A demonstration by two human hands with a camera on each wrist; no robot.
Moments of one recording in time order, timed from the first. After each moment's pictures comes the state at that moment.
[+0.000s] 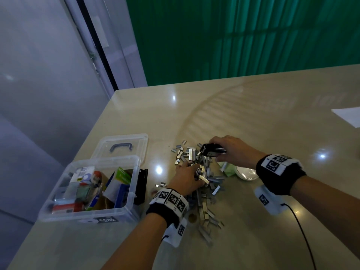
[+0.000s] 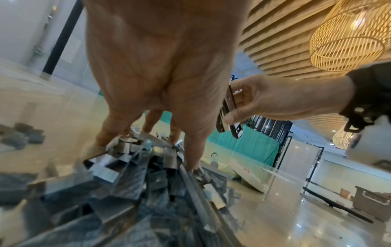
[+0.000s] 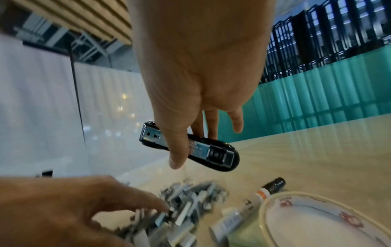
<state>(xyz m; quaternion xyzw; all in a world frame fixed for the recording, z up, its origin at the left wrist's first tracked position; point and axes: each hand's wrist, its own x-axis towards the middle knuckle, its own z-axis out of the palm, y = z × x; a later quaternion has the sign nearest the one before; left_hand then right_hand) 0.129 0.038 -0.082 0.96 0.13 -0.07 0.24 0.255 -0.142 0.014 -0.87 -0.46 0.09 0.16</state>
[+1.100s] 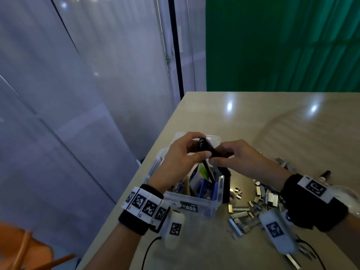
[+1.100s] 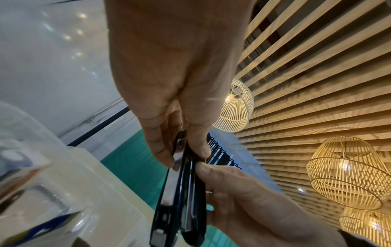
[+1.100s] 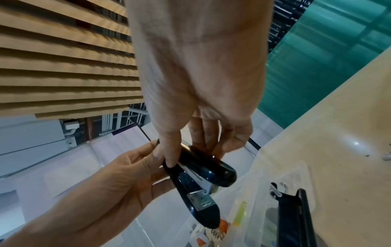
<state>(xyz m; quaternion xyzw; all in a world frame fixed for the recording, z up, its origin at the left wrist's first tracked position) -0.066 0.172 0.094 0.79 0.15 0.24 0.54 0.083 0.033 0.090 -0.71 -0.49 0.25 0.43</state>
